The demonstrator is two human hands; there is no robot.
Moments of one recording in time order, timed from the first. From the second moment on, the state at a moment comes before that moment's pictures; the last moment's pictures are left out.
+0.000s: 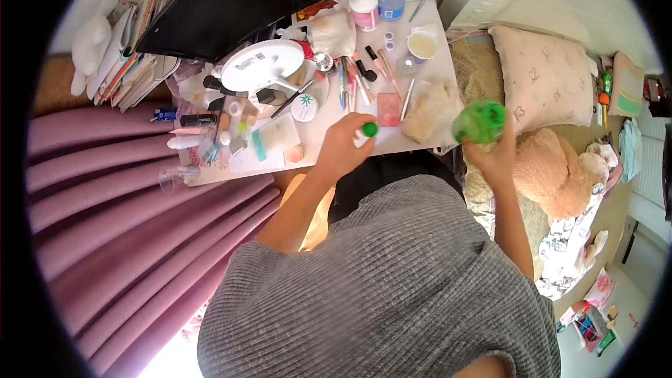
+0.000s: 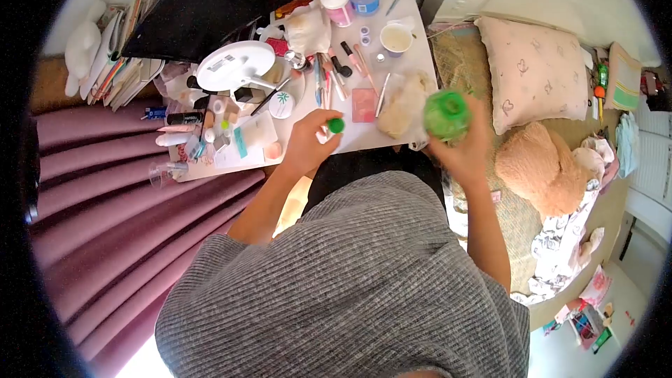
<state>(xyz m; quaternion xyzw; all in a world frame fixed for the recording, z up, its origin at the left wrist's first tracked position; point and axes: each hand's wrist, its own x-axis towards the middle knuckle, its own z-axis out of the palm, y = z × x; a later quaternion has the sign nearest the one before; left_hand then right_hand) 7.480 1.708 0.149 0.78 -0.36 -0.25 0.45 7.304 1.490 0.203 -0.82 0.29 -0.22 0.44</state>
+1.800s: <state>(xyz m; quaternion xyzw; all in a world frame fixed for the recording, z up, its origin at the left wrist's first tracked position) 7.452 1.656 0.295 0.62 -0.65 -0.24 0.38 7.269 1.497 0.234 -0.85 0.10 -0.06 0.52</state>
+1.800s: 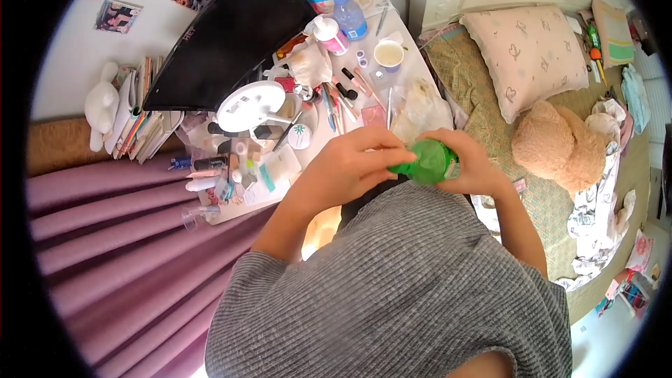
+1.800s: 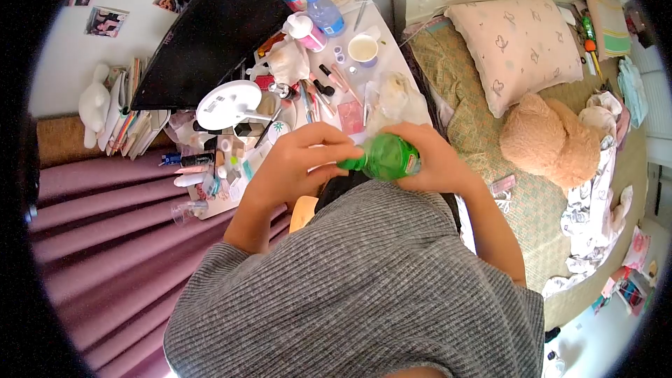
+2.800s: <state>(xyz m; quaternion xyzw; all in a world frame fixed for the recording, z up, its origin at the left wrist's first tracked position) 7.474 1.640 0.311 0.20 -0.63 -0.50 0.56 7.340 1.530 0.259 -0.68 -0.13 0.05 0.72</state>
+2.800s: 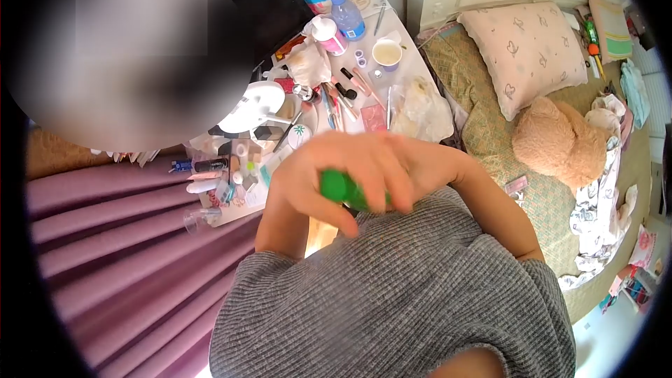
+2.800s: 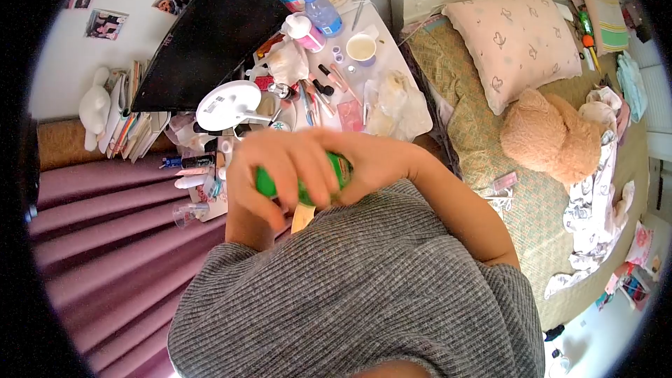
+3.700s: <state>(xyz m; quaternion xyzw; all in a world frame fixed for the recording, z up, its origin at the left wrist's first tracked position) 7.463 1.714 0.298 0.44 -0.55 -0.30 0.64 7.348 1.560 0.248 -0.80 -0.05 0.13 0.59</state>
